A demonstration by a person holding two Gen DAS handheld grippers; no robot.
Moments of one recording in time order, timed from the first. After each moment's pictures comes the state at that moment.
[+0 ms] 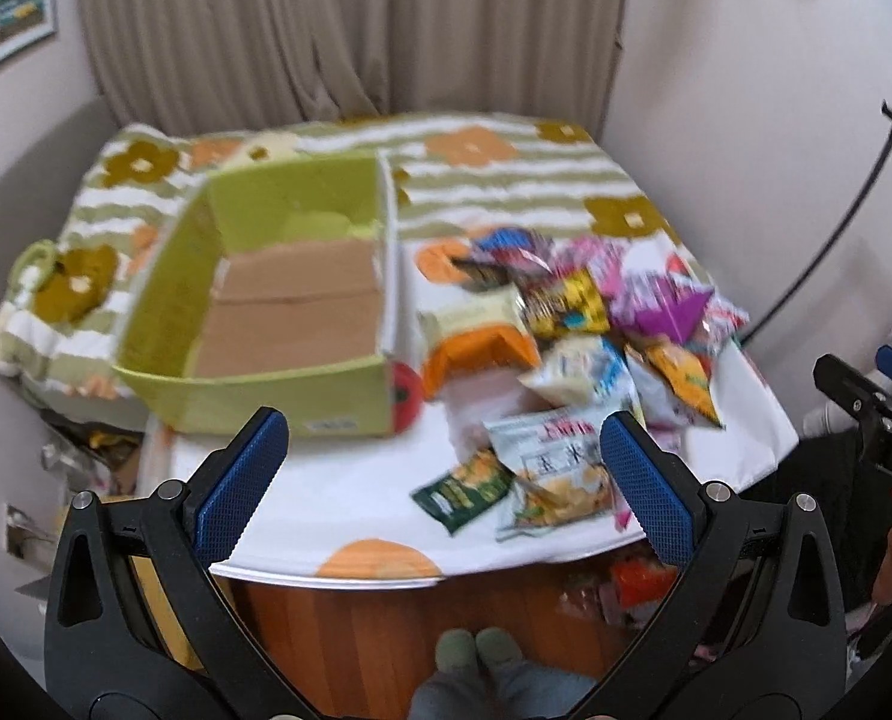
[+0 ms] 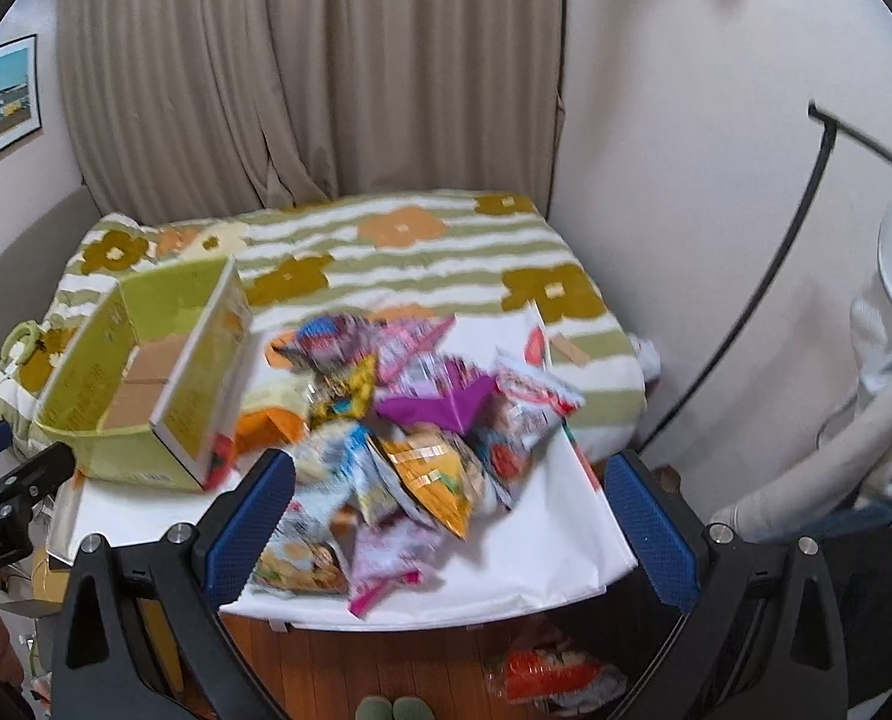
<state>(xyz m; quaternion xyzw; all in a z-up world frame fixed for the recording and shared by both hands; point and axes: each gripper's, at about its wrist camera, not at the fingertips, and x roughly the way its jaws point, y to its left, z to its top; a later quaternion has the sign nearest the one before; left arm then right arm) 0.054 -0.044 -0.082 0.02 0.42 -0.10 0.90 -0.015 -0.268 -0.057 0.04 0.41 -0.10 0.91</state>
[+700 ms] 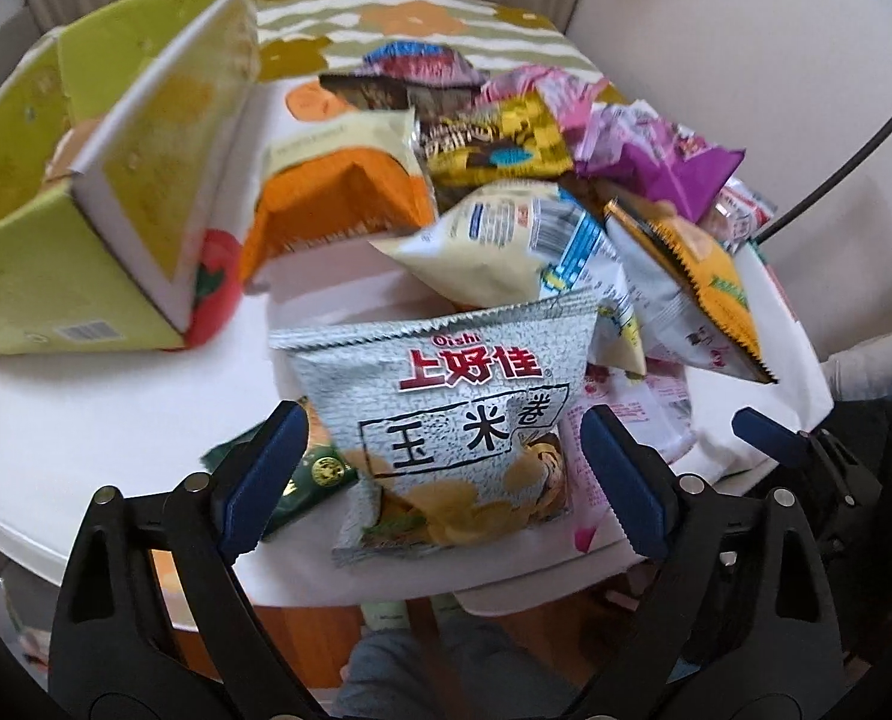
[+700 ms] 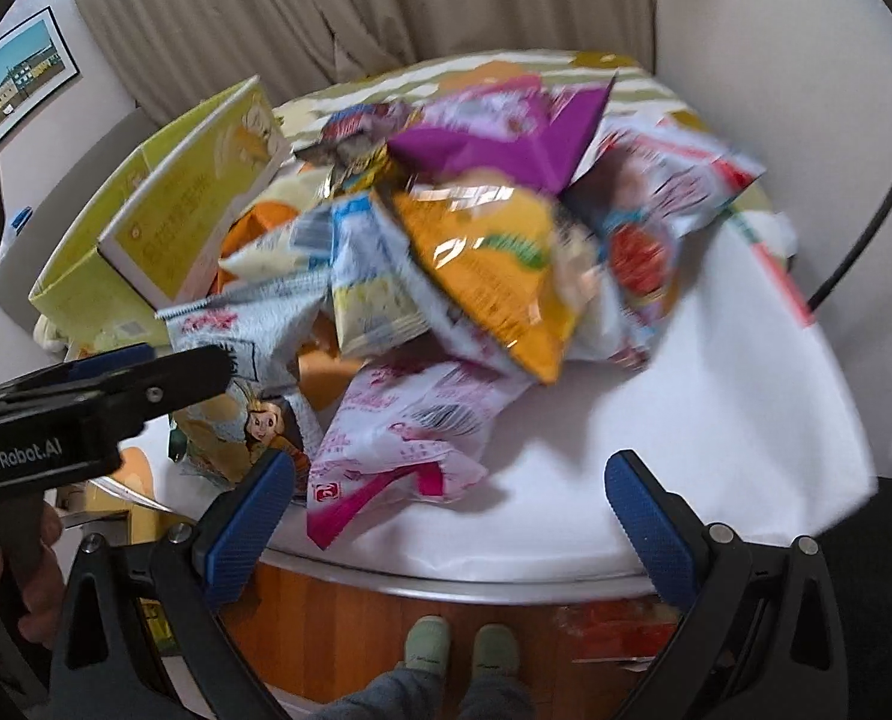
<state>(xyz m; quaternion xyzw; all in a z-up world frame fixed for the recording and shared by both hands) 0.103 -0.128 -0.227 -0.01 0.53 -0.15 0.83 0.010 -0.283 -0.228 0.10 0.51 0.05 0.86</state>
